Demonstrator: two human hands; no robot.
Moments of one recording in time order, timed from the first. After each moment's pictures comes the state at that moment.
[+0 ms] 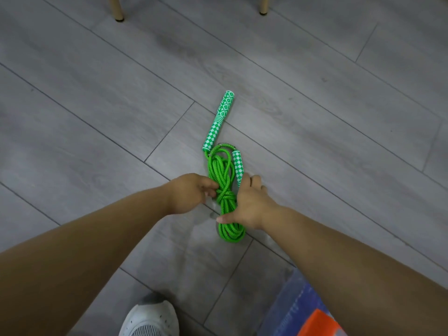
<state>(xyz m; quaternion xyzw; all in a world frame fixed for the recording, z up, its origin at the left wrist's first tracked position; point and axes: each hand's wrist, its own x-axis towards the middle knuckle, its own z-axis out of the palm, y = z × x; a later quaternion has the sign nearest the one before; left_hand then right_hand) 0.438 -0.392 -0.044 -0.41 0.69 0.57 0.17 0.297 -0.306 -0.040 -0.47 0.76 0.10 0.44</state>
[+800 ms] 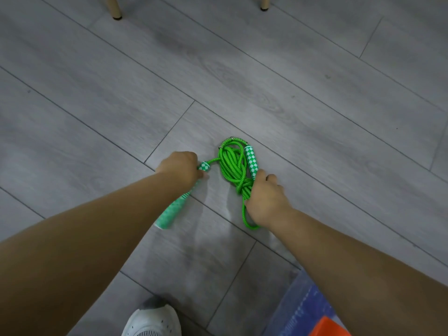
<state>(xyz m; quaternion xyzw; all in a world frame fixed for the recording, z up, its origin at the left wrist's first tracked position) 0.423 -0.425 -0.060 -0.53 0.76 0.30 0.22 0.284 -0.304 -0.046 -0.42 0.83 0.07 0.36</state>
